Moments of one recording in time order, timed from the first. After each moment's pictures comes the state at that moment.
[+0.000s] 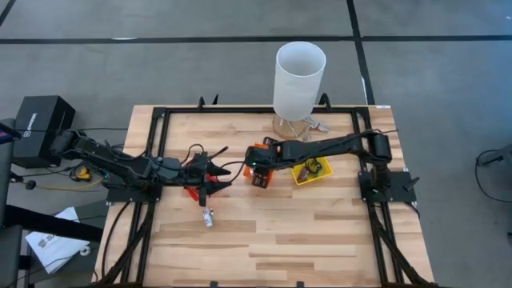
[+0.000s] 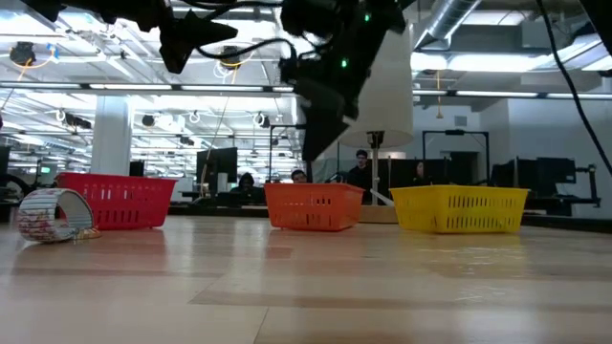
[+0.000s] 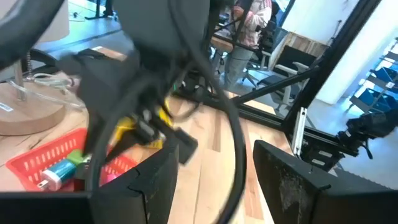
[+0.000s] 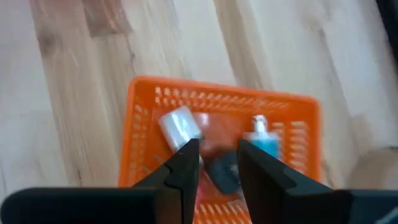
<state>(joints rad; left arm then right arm) -0.26 0.98 0.51 0.31 -0.32 -0.37 -0.03 1.97 1.54 -0.68 0.29 0.11</state>
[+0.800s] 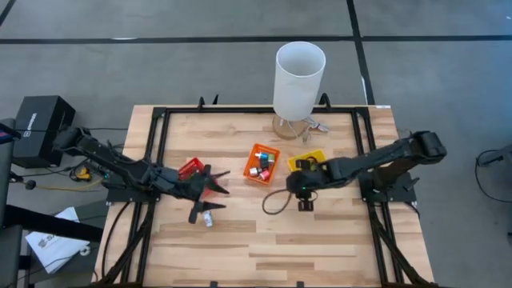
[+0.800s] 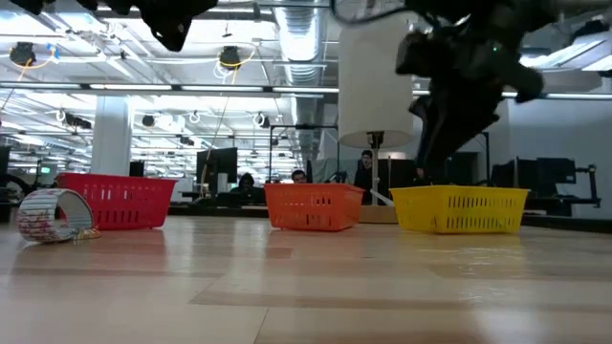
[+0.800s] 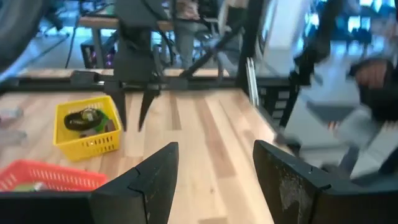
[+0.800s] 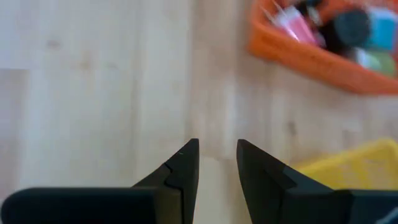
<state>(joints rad) -0.39 1.00 0.51 0.31 -0.21 -0.12 0.18 1.48 0.89 -0.49 0.16 0.08</state>
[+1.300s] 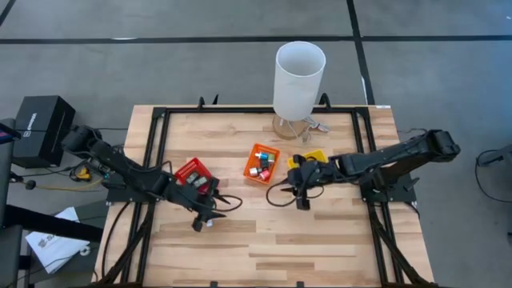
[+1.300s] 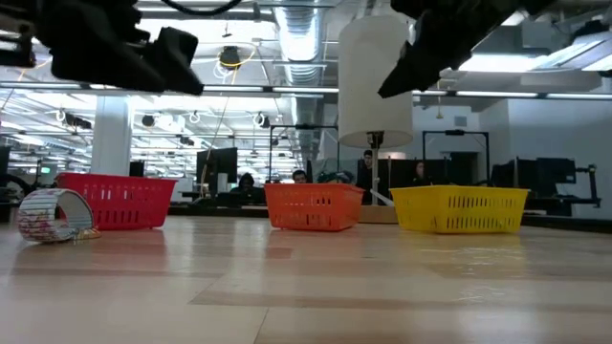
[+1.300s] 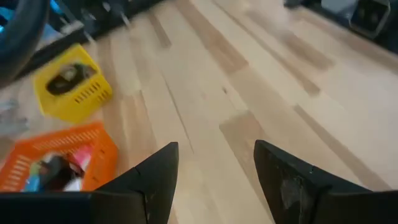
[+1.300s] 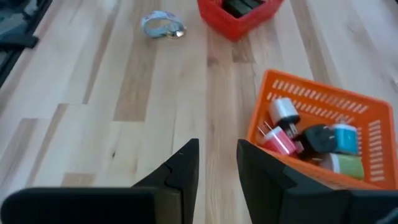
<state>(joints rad) -0.44 1.19 0.51 0.15 -0.25 0.24 0.18 1.33 0.86 -0.24 0.13 0.09</state>
